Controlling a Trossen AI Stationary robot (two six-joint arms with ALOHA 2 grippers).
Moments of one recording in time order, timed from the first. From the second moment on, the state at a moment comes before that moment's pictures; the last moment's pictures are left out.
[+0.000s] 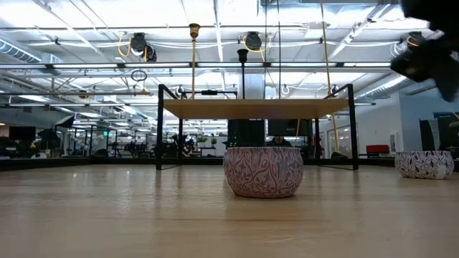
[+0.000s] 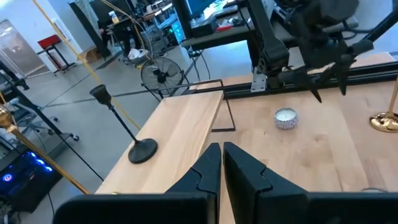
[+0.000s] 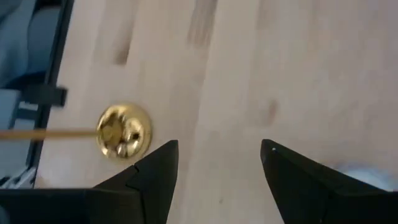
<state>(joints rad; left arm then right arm) -0.44 0.97 1.02 -0.37 -0.77 0.06 0.54 1.07 0.70 -0.67 -0.04 0.44</state>
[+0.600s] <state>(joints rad) -0.42 0.98 1.02 -0.35 -0.77 -0.01 0.85 1.07 0.30 0.15 -0.10 0.39</state>
